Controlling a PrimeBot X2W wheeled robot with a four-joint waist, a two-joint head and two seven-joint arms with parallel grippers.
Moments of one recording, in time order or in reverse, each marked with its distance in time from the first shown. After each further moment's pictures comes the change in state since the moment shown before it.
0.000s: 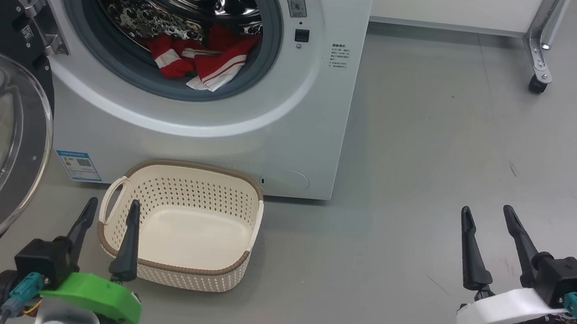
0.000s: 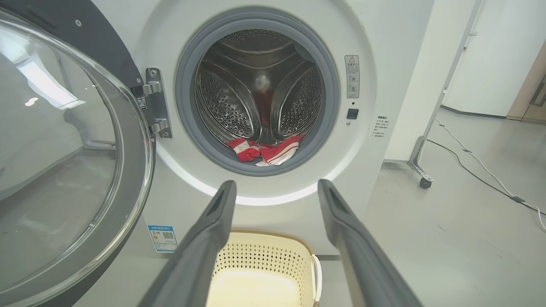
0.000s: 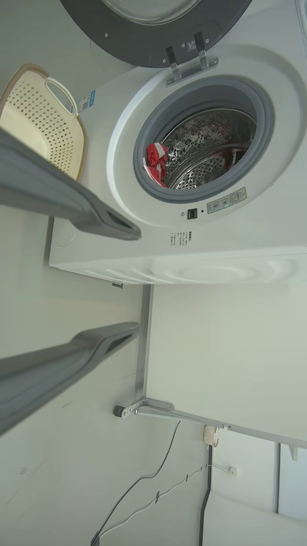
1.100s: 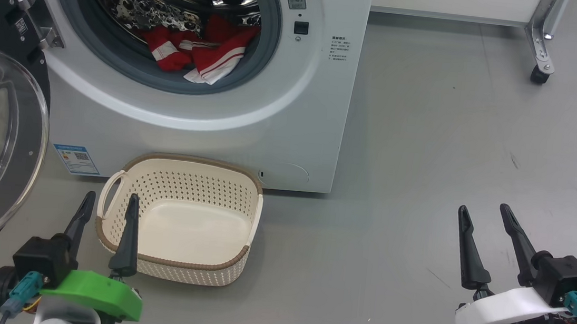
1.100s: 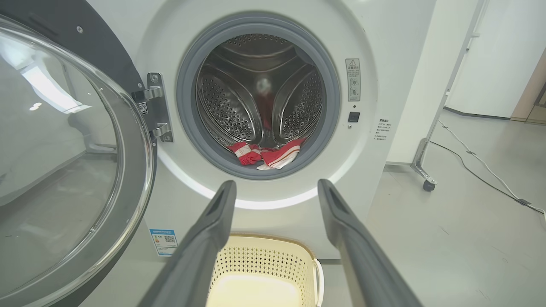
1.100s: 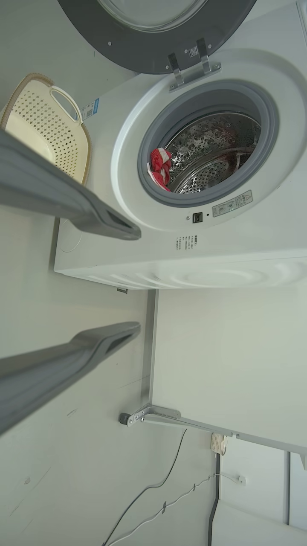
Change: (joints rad) left arm 0.003 -0.002 0.000 -0.034 0.012 0.025 -0.003; right arm 0.001 0.010 -0.010 -0.007 0.001 -0.001 0.011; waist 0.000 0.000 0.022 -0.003
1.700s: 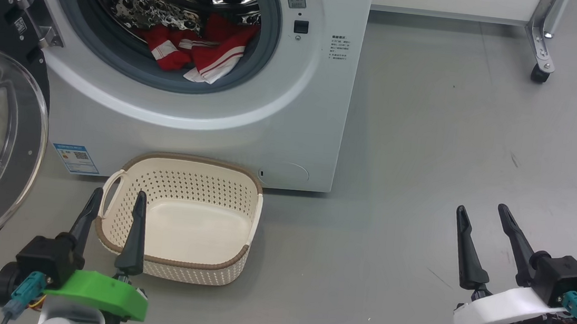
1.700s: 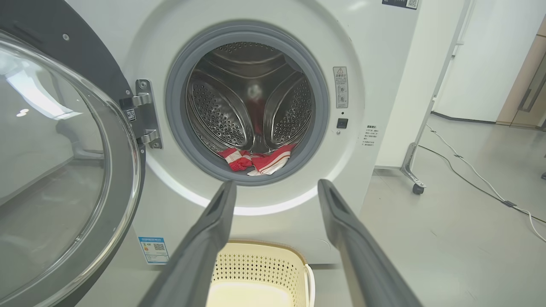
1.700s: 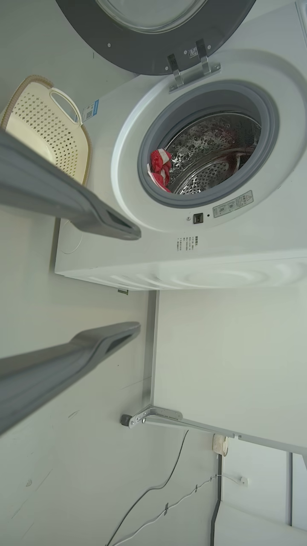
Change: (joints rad) left arm 0.000 0.001 -0.016 -0.025 -0.003 -0.020 -0.006; right arm 0.000 0.007 0.000 0.000 0.000 0.000 0.000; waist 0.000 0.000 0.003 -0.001
